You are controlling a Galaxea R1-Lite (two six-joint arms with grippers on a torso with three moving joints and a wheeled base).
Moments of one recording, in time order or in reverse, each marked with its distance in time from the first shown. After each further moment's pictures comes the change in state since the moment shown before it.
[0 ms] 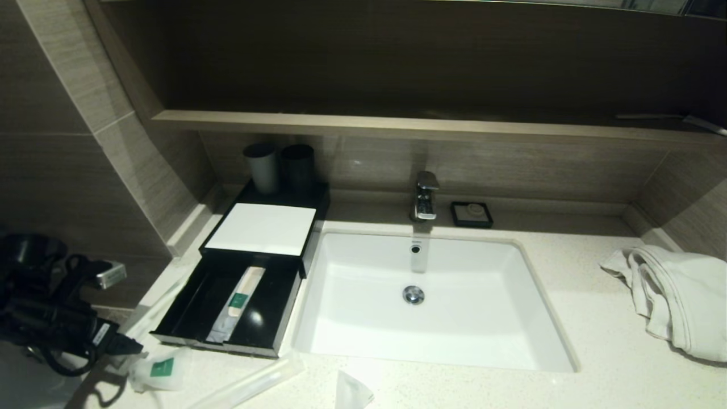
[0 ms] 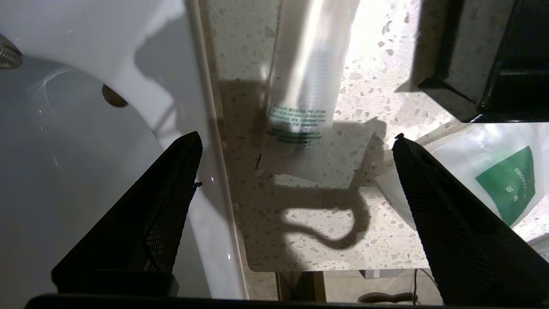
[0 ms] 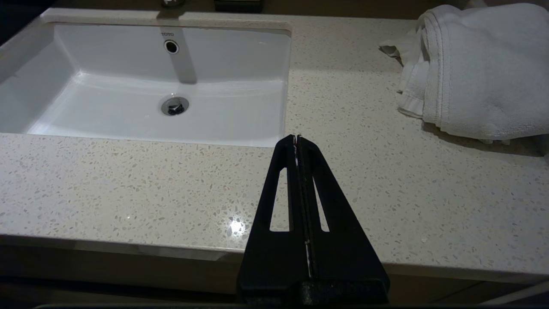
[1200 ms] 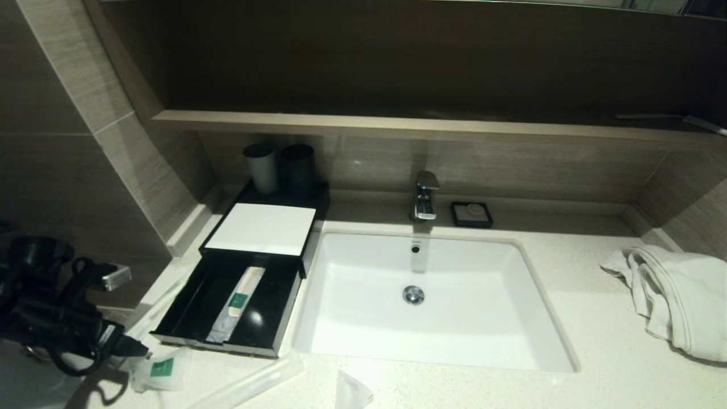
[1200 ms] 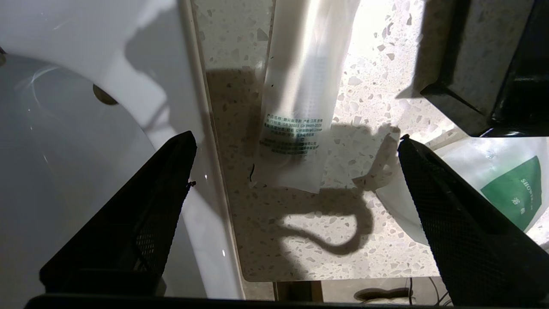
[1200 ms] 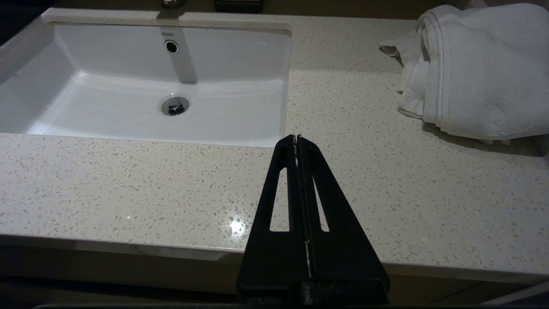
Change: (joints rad) left arm -0.007 0.033 -0.007 -0.004 -0.001 -0.007; right arm 0.000 0.000 0.000 0.000 -0.001 0.000
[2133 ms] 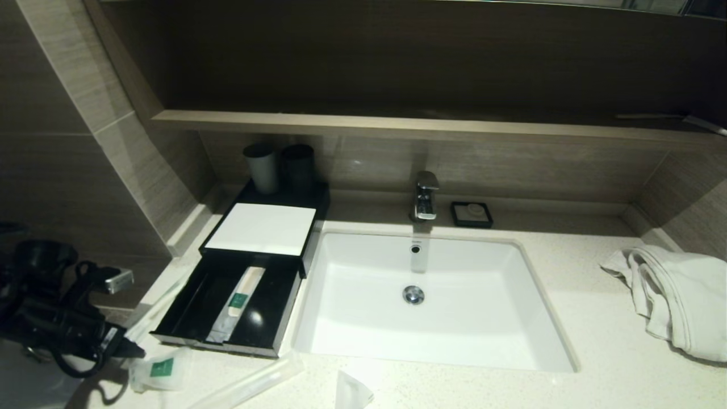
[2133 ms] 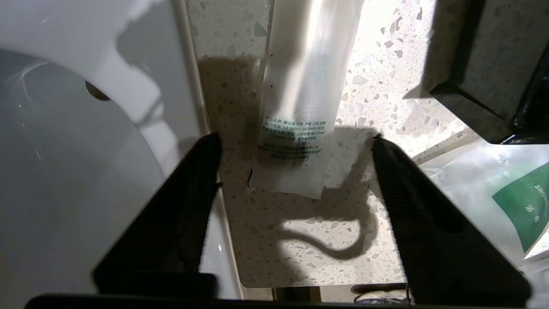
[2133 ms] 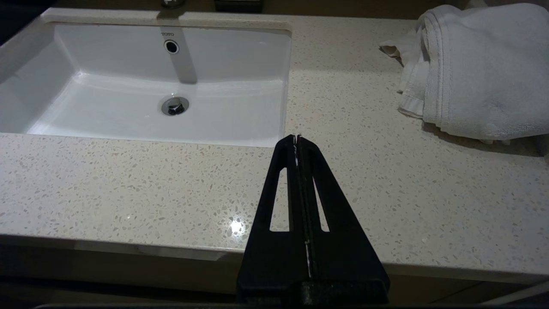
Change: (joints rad) left arm 0.000 0.027 -0.002 -0.003 0.000 -0.001; right arm 0.000 0.000 0.000 0.000 0.001 0.000
